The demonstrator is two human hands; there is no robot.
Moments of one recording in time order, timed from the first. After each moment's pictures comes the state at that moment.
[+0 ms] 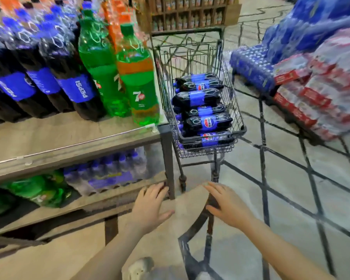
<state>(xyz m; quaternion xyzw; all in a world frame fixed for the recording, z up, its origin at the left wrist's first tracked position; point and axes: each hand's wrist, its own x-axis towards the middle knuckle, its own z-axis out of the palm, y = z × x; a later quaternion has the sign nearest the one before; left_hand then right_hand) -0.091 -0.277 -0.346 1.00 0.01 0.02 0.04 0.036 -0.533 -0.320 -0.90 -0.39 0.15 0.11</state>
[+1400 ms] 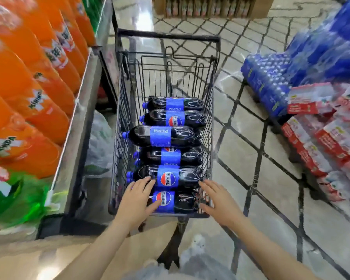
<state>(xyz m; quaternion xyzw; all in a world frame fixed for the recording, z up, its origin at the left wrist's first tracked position) 0.340 -0.317 -0.372 0.98 0.14 0.03 0.11 0.516 -0.562 -0.351 -0.88 -0.42 0.21 0.12</state>
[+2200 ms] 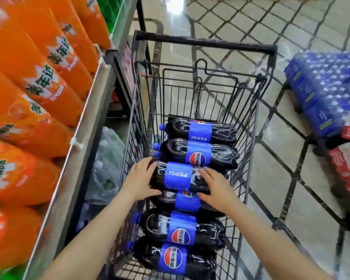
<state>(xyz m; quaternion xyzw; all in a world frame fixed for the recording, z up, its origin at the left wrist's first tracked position) 0.528 -0.120 -0.393 0.96 0.20 -0.12 0.13 0.706 -0.356 -0.382 -0.84 -0.48 0.23 0.09</state>
